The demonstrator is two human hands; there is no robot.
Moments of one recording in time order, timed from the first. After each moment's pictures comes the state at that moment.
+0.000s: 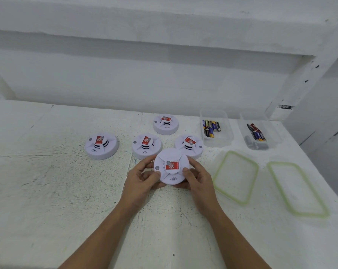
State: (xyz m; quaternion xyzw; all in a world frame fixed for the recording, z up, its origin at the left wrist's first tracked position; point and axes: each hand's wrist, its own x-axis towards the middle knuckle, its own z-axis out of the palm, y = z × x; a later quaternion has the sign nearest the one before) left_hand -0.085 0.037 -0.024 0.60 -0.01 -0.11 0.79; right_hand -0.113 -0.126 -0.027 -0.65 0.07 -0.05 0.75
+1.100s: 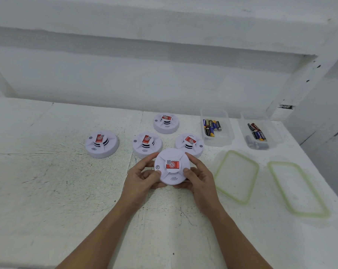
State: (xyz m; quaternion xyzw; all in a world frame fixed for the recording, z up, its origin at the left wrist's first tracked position) left_hand -0.086 0.038 -0.021 0.59 -0.01 -0.11 0.80; right_hand -0.112 -0.130 -0.027 -0.63 0.07 -0.04 0.77
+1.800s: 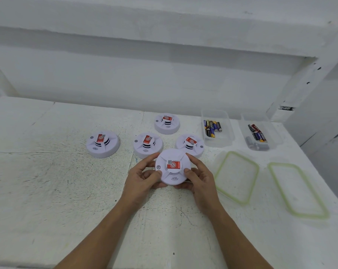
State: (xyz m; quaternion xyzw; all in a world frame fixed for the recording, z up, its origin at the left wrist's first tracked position) left_hand -0.086 0.039 -0.021 0.58 -0.02 -0.12 0.80; right_hand -0.113 -0.129 -0.026 -0.63 0.08 -0.04 0.77
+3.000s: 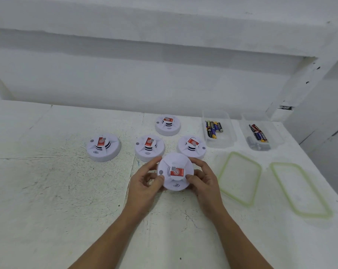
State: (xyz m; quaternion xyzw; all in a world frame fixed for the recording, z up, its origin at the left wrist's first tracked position) left_hand -0.086 0.042 -0.044 0.63 -0.04 -0.04 0.77; right_hand -0.113 -0.126 -0.029 -0.65 0.09 -0.06 0.75
